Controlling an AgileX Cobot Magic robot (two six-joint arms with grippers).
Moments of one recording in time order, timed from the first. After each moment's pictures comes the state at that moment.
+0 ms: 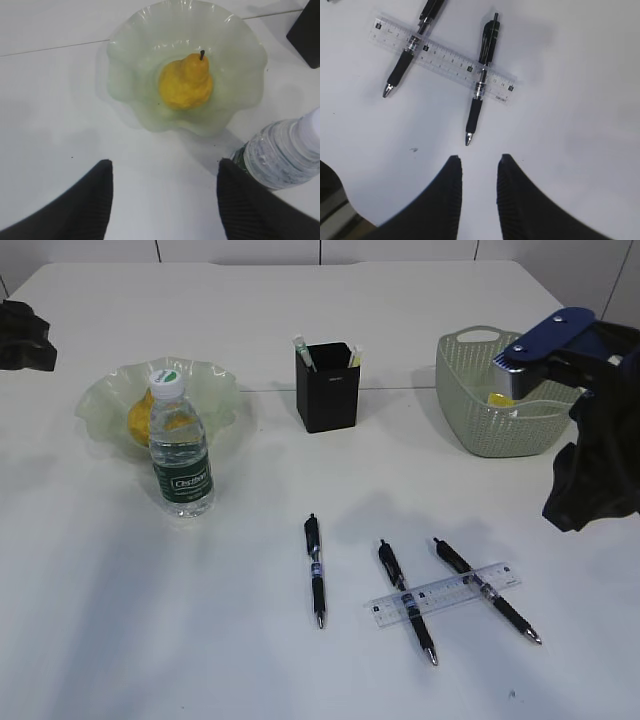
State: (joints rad) left arm -0.10 1.52 -1.14 -0.02 0.46 0.00; right arm 0.31 1.44 -1.09 -0.01 1.06 -0.40
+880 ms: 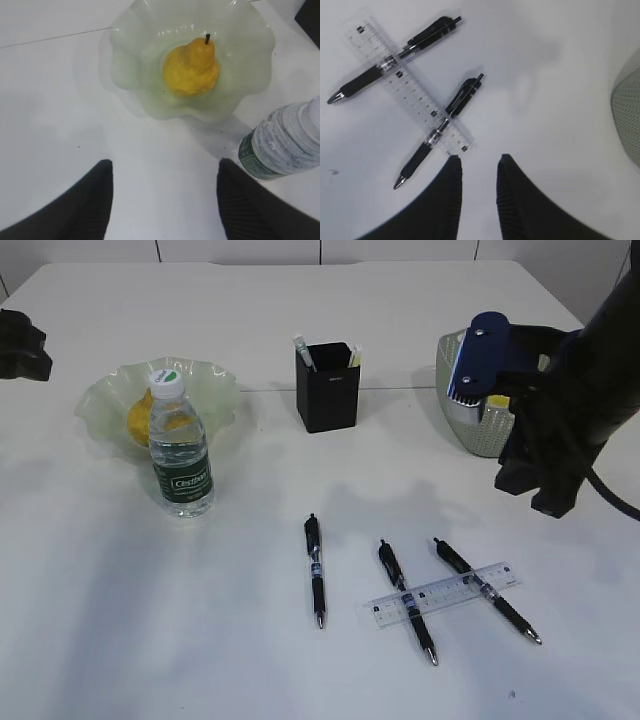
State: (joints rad) left arm -0.10 1.52 -1.14 0.01 0.50 0.00; right arm 0.31 1.57 -1.17 -0.02 0.91 -0.88
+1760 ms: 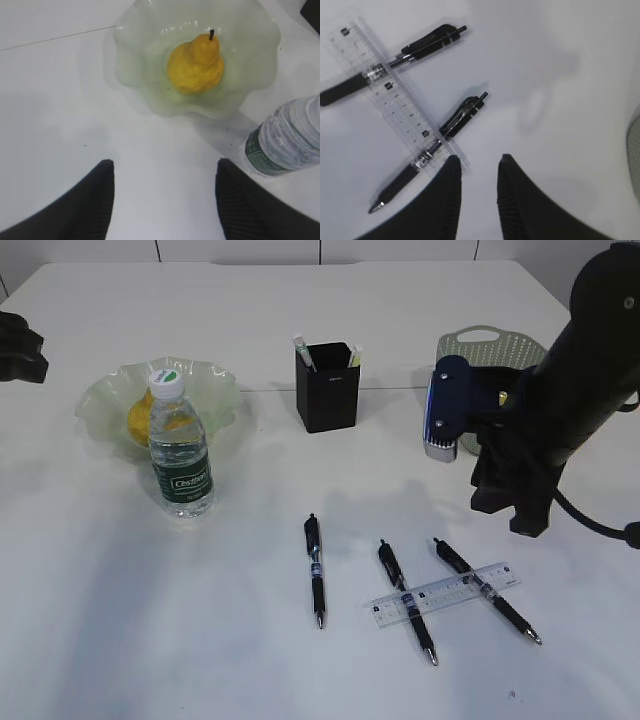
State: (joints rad) left arm -0.10 1.52 -1.14 0.04 0.51 0.00; right arm 0.31 1.70 -1.17 0.01 0.80 -0.97
